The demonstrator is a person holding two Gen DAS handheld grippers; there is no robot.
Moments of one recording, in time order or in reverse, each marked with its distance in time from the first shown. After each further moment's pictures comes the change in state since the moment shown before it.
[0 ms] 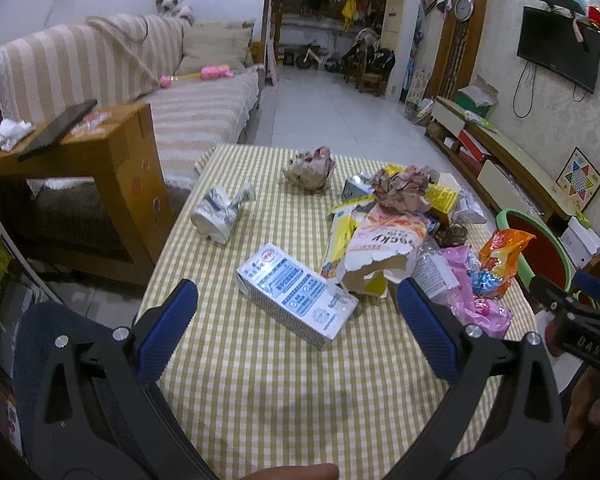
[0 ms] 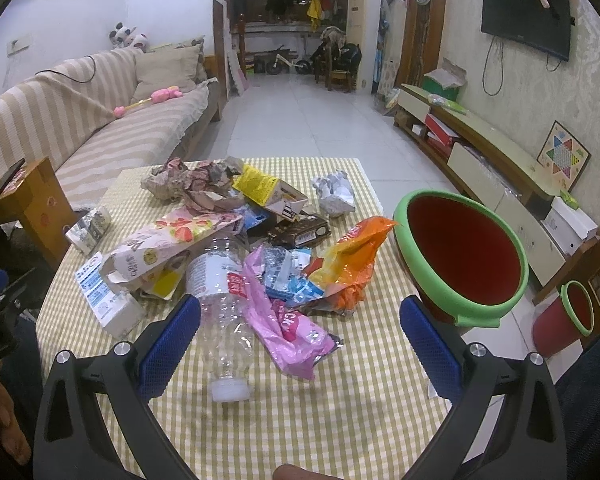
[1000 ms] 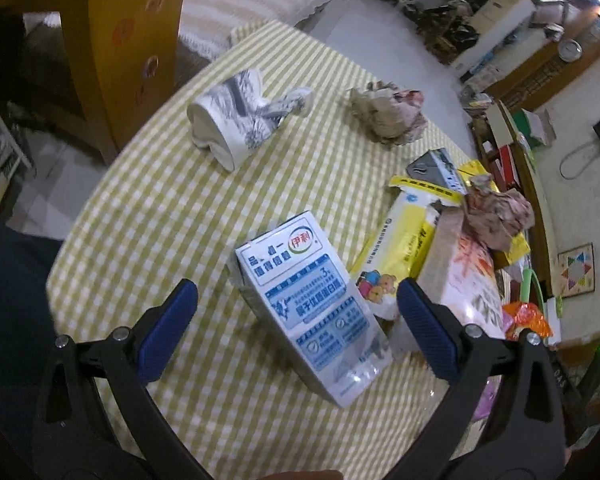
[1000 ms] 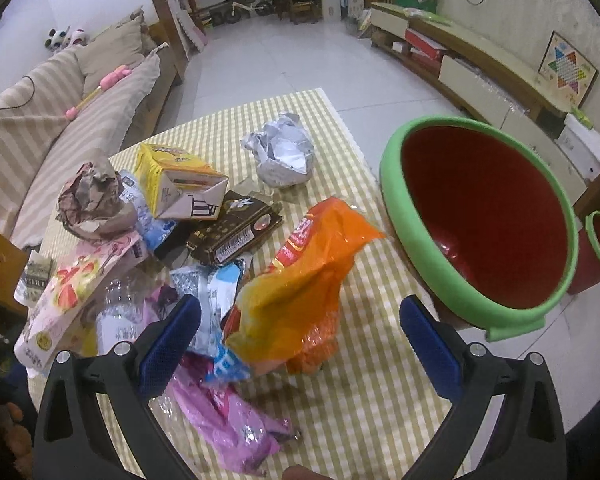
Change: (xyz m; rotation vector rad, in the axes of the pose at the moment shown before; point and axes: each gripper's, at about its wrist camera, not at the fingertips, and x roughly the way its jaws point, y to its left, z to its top) left arm 0.125 0.057 0.017 -0.470 0.375 -0.065; right arm 0.120 -0.064 0.034 0.198 0.267 0.063
